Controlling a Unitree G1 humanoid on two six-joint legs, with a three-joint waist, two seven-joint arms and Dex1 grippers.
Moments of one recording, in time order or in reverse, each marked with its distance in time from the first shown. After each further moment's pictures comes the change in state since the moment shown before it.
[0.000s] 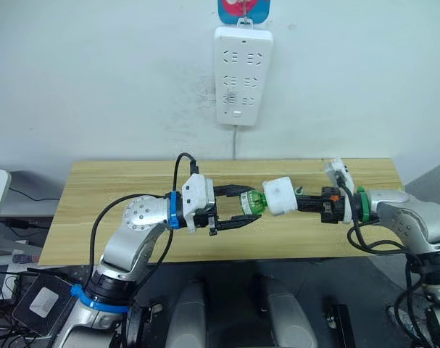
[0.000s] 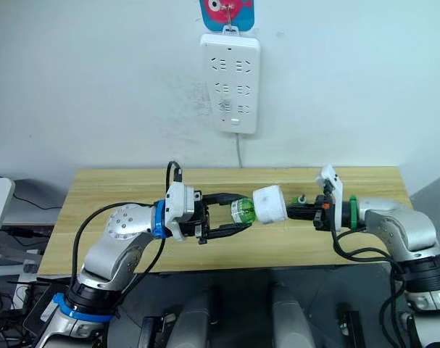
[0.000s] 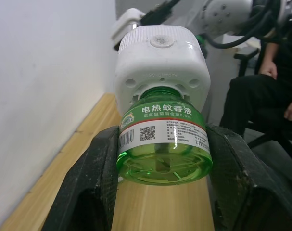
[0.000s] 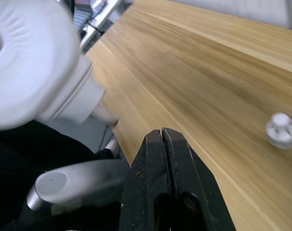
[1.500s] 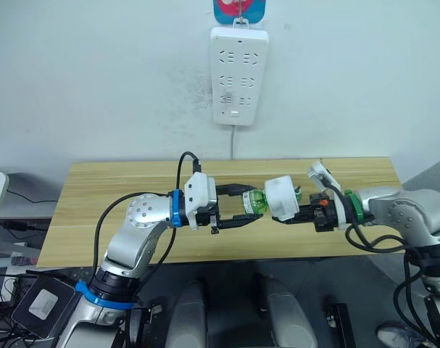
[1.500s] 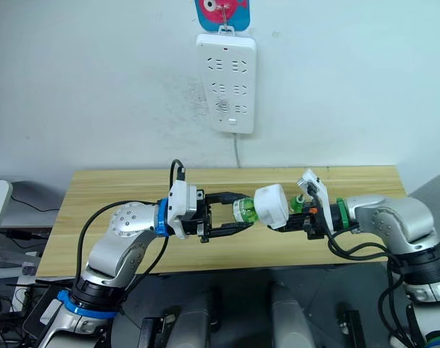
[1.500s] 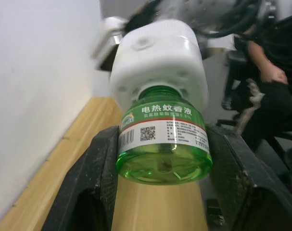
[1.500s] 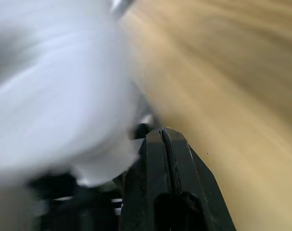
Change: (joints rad) left arm 0.006 -0.013 0.017 0.034 0.013 -0.013 -0.002; right arm -0.074 -0.065 0.015 -0.156 0.187 0.356 -0.036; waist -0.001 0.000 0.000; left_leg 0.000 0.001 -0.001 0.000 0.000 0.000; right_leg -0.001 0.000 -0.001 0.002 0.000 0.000
